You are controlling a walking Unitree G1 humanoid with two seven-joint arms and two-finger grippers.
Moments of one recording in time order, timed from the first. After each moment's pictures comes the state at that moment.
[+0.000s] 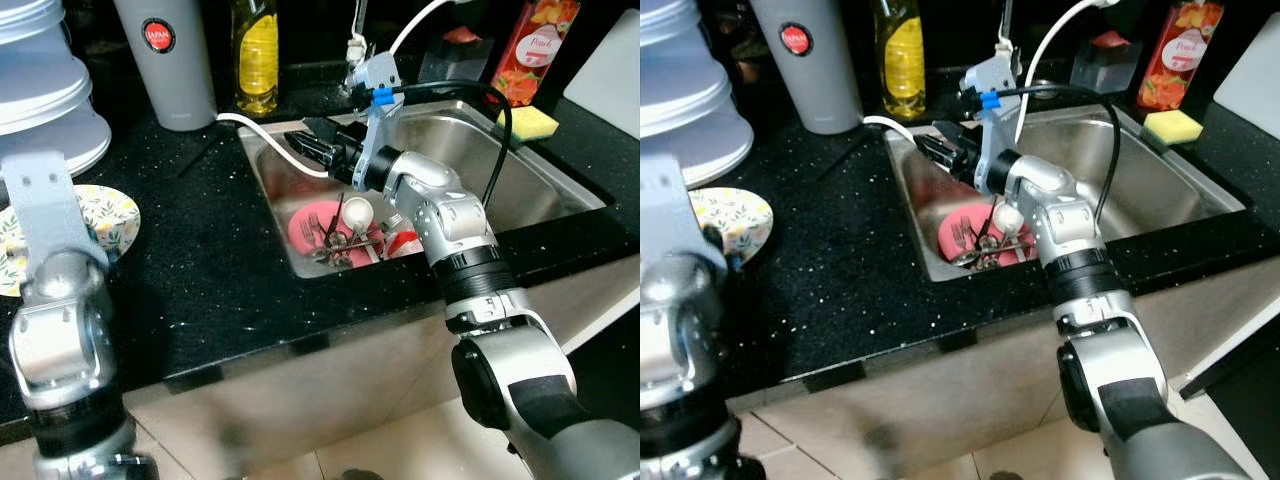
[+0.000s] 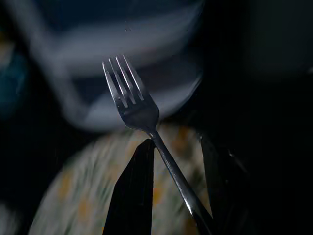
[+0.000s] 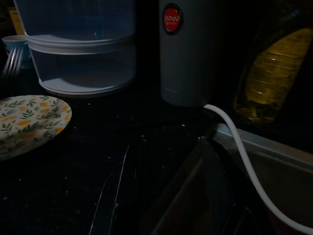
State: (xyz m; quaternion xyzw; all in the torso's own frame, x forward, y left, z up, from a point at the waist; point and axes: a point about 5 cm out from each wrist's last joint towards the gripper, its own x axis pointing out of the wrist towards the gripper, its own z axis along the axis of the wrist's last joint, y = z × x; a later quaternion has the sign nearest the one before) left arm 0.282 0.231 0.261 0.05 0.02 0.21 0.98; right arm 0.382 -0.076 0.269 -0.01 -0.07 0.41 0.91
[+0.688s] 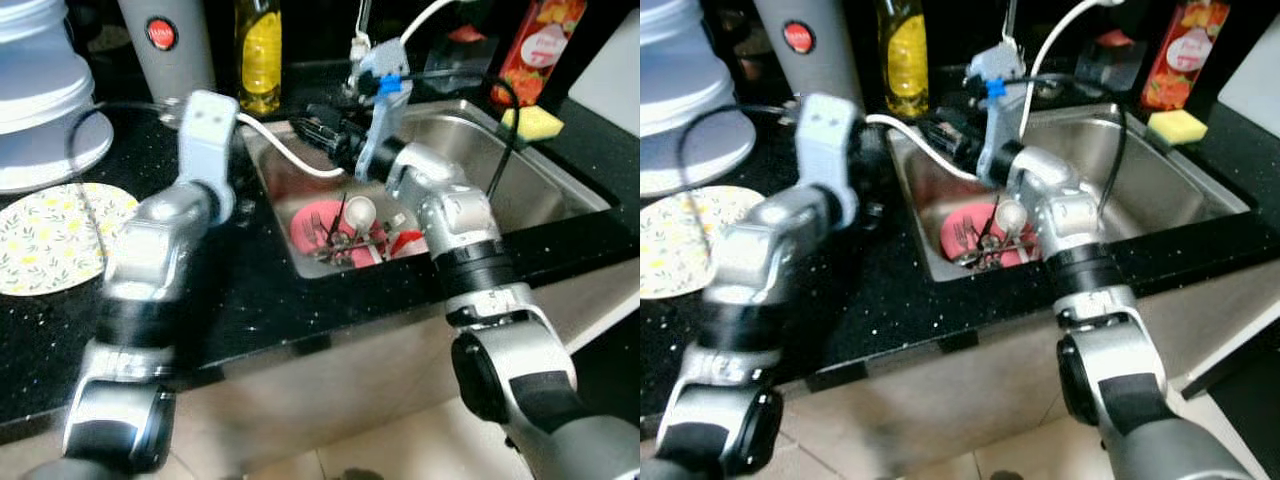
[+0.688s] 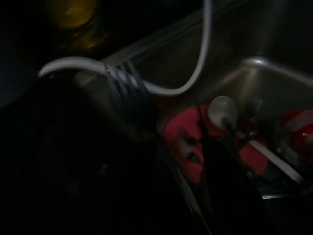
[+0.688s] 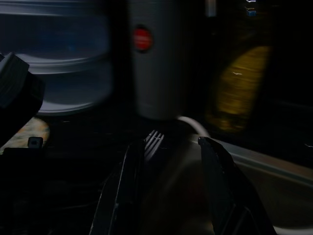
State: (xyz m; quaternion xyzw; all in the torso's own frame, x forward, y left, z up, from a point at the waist) left arm 0.374 0.114 0.241 0.08 0.10 -0.21 0.97; right arm 0.391 -0.098 0.285 -0.01 -0.09 0.34 0.94
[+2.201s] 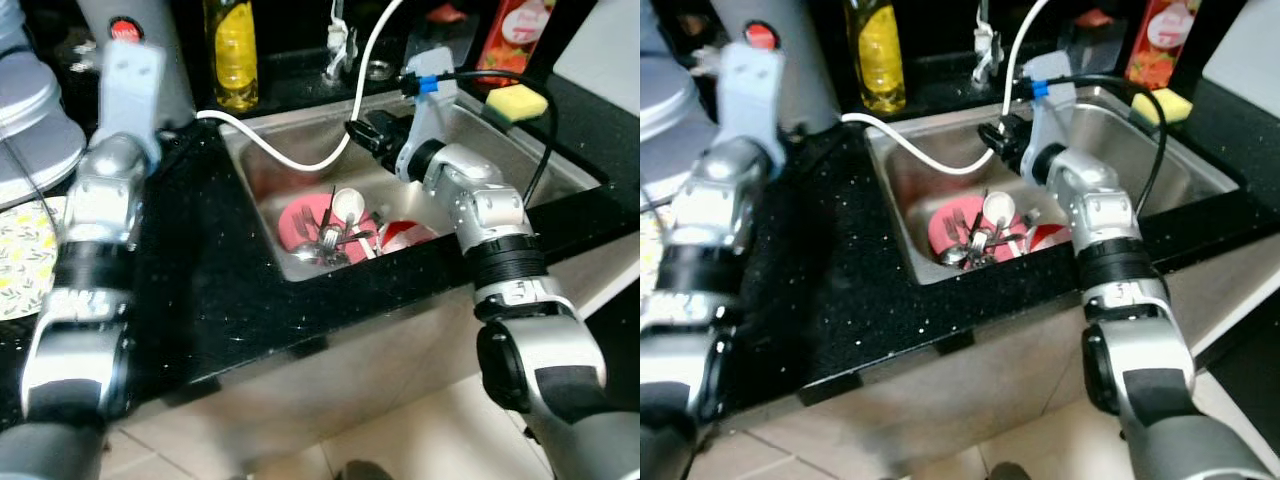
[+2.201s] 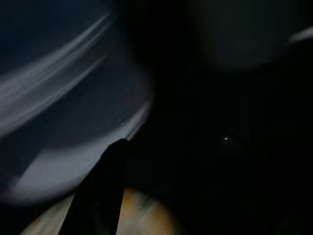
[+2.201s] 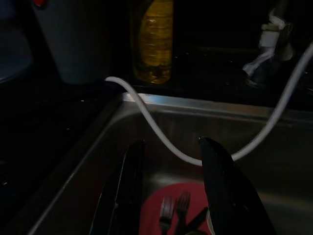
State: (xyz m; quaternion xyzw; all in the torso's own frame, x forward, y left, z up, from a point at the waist) left arm 0.349 0.247 0.237 0.12 0.08 0.21 0.97; right arm 0.400 -0.129 0.265 -0.01 -0.04 0.28 0.96
